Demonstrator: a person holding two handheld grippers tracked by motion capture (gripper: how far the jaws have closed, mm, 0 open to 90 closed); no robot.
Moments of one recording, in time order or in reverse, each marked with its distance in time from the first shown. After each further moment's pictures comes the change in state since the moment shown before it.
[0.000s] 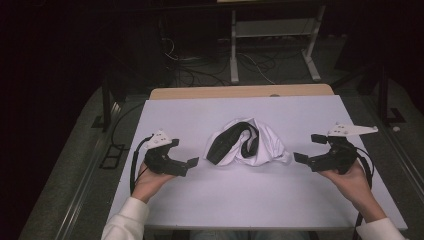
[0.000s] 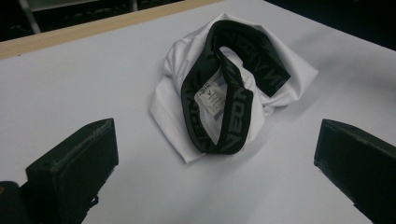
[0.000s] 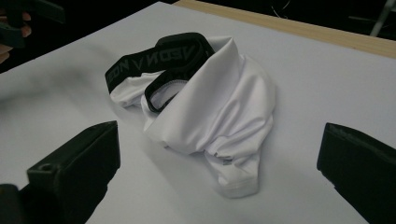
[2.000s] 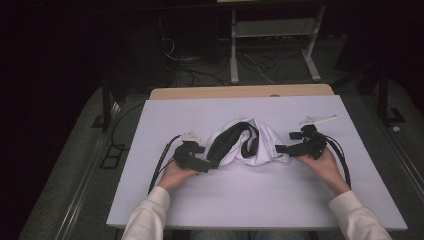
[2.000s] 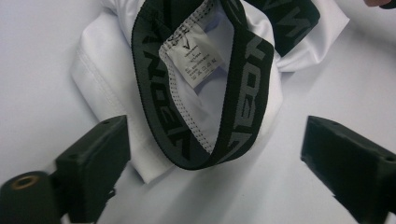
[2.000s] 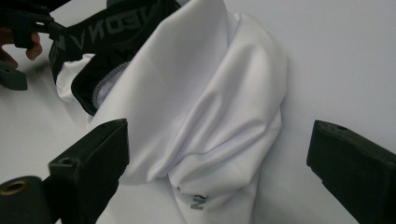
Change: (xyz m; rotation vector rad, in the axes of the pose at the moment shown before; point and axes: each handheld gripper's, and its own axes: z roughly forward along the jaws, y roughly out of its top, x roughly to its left) left arm 0.010 -0.017 0.093 0.203 -0.173 -0.066; right arm -0.043 -0.007 0.087 0.131 0.063 0.084
